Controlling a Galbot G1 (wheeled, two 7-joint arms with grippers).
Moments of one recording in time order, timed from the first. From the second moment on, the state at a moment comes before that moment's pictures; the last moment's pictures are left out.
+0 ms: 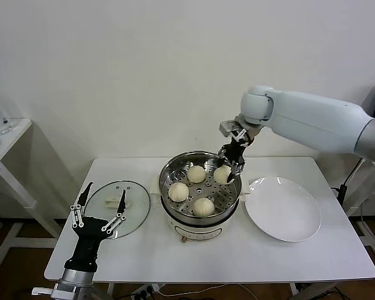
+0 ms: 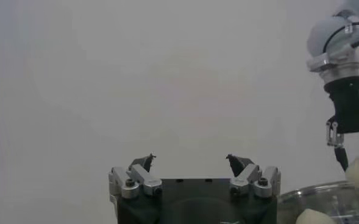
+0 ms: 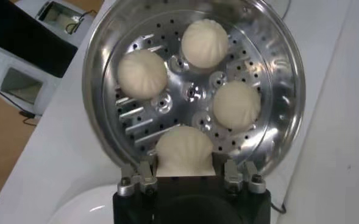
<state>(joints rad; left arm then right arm) 1.66 -1.22 -0.51 -2.20 0.04 -0.29 -0.15 0.67 1.08 -1.44 1.14 0.48 -0.08 -1.22</state>
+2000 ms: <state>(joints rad) 1.54 -1.20 -0.53 -2.02 0.48 -0.20 -0.27 -0.07 0.72 -0.61 1.53 0.55 0.15 0.00</state>
